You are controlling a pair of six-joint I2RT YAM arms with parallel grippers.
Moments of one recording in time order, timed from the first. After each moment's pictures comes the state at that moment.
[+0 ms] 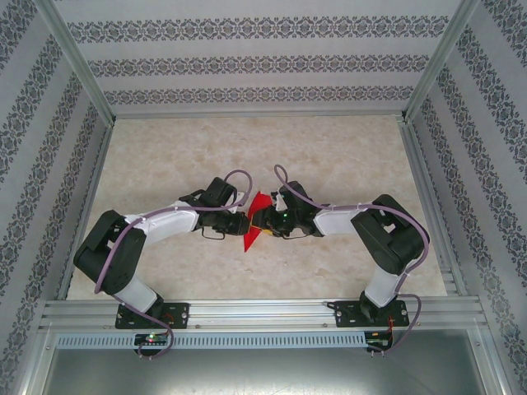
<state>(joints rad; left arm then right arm) -0.56 1.58 0.84 -0.33 0.37 -0.42 0.65 1.75 0.75 0.20 -0.57 1.00</state>
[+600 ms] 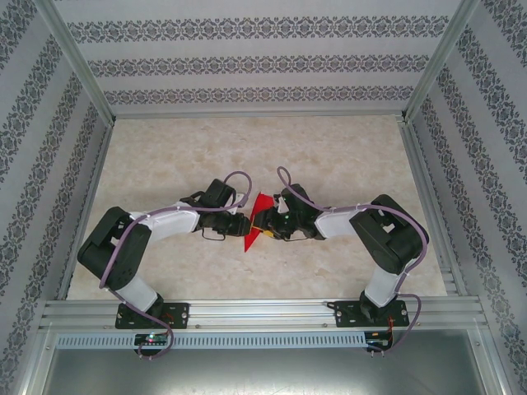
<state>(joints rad) -0.55 1.62 0.81 -0.26 0.41 -0.42 0.64 1.76 0.71 0.27 -0.57 1.08</state>
